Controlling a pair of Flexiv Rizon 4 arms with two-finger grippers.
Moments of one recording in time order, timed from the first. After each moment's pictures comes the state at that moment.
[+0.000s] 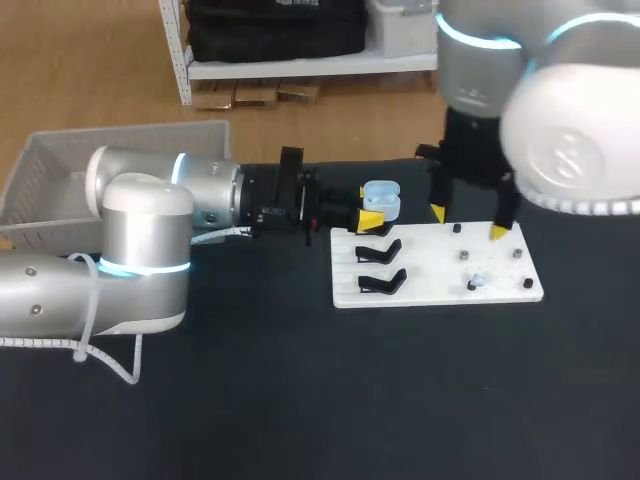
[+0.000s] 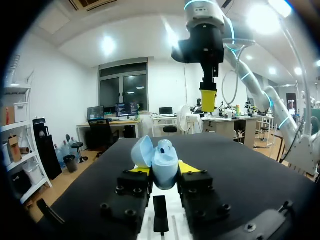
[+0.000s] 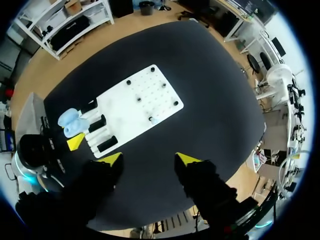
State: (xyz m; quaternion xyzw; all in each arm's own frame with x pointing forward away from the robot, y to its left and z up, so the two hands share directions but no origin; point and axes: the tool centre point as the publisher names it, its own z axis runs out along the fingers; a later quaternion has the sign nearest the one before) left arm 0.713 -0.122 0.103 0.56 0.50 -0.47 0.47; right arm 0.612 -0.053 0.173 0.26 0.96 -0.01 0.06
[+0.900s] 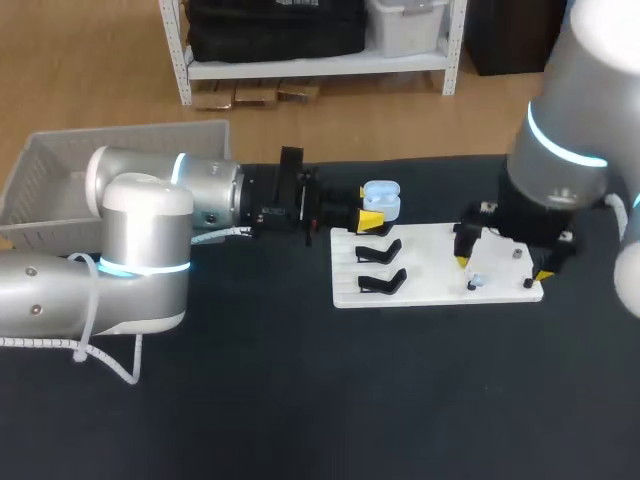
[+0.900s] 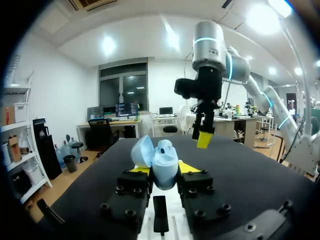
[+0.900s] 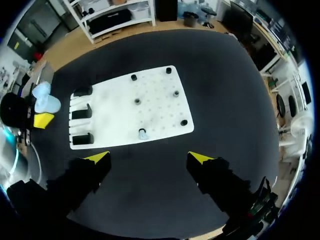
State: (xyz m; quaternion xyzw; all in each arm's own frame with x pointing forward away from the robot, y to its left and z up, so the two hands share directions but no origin) left arm 0.713 -0.122 0.103 0.56 0.50 -0.47 0.47; right arm 0.617 -0.099 0.083 0.08 0.99 0.04 0.12
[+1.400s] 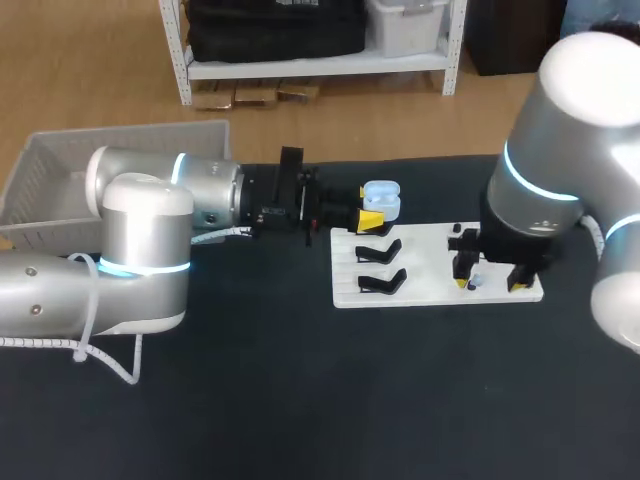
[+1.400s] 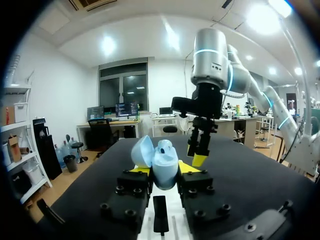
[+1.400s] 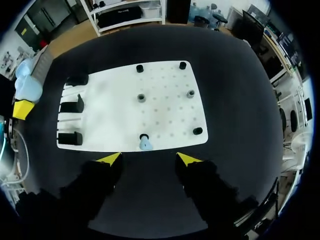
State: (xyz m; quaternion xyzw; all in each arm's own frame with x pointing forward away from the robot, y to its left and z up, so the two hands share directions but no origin) left arm 0.713 -0.122 0.103 0.56 0.50 -0.47 0.47; right arm 0.631 -0.093 0.044 0.05 0.99 0.03 0.12
